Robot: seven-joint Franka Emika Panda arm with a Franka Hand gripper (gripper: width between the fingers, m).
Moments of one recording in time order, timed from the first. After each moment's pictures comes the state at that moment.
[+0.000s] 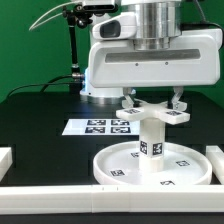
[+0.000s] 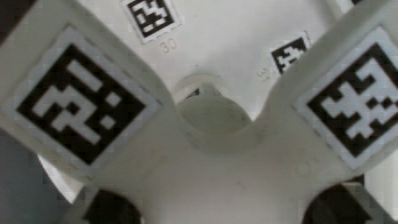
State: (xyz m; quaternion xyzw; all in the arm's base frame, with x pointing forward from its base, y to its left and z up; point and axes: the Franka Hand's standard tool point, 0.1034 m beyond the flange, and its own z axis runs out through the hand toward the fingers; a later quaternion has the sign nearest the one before) arm 0.567 0.043 0.102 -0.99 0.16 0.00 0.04
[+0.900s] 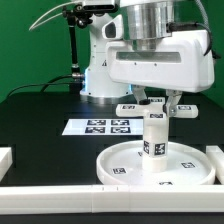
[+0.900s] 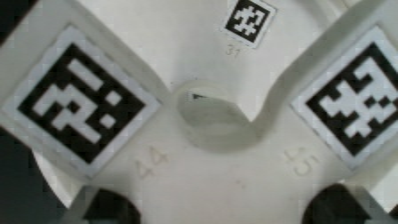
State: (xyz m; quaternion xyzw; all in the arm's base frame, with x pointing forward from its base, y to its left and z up) arm 0.570 0.047 0.103 -0.87 0.49 0.01 0.05
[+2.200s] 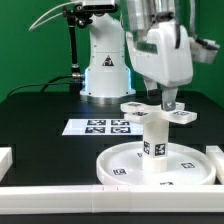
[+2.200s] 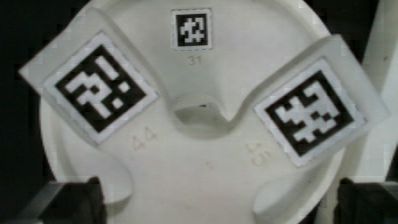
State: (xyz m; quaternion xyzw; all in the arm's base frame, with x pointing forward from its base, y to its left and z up) arm 0.578 0.051 0.126 -0.76 0.65 0.03 0.07
